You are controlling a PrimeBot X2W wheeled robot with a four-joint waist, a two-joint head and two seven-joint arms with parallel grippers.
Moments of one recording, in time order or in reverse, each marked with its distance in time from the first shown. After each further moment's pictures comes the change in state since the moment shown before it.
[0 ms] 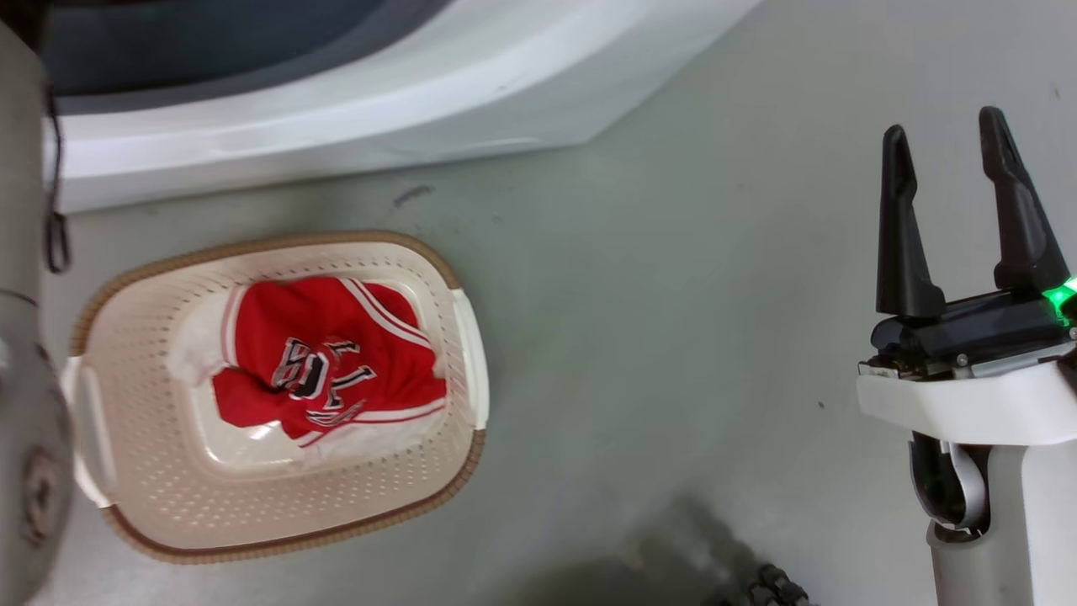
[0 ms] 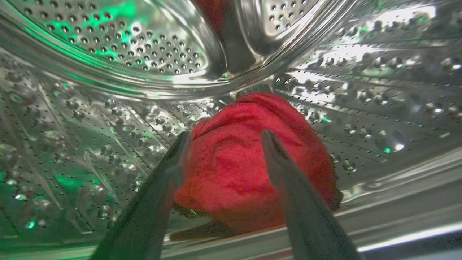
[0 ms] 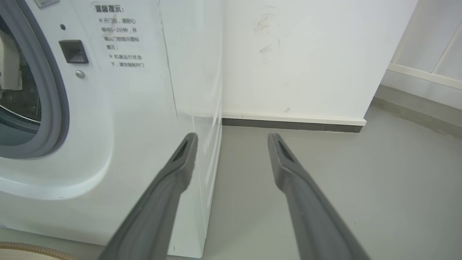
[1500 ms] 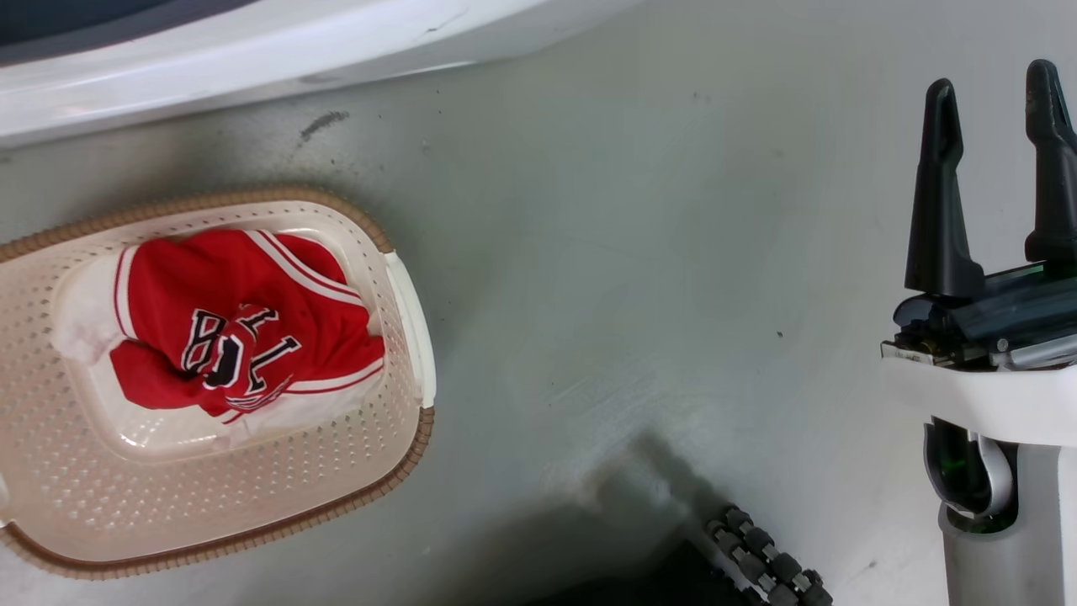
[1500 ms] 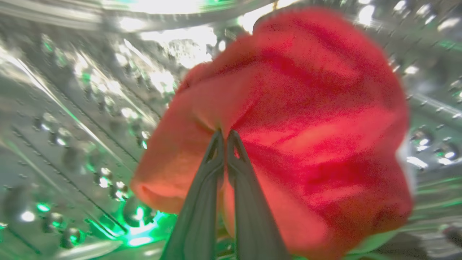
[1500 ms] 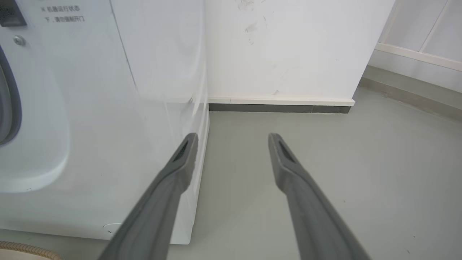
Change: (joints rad) left arm -0.301 0.133 -0.187 0.169 -0.088 -0.007 0.246; right arm -0.032 0.000 0.000 -0.074 0.089 0.000 0.000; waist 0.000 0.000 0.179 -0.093
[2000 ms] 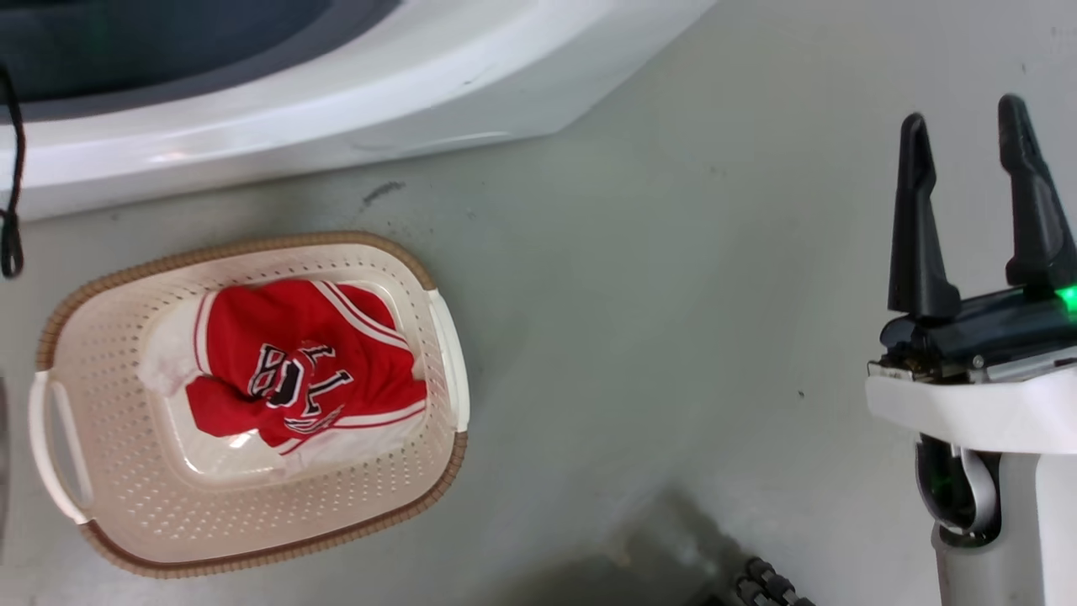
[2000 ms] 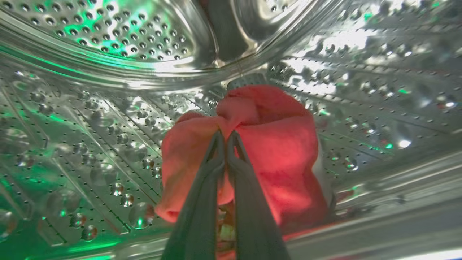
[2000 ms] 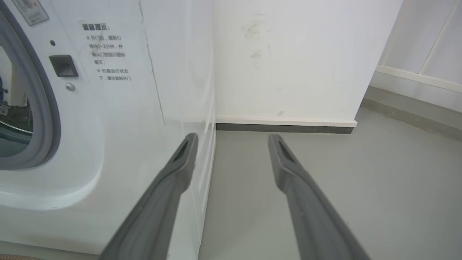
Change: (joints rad) left arm 0.169 -0.067 -0.042 0.016 -0.111 0.000 -0.286; right arm 0.028 0.000 0.000 0.033 -0.045 0.000 0.000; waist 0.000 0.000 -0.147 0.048
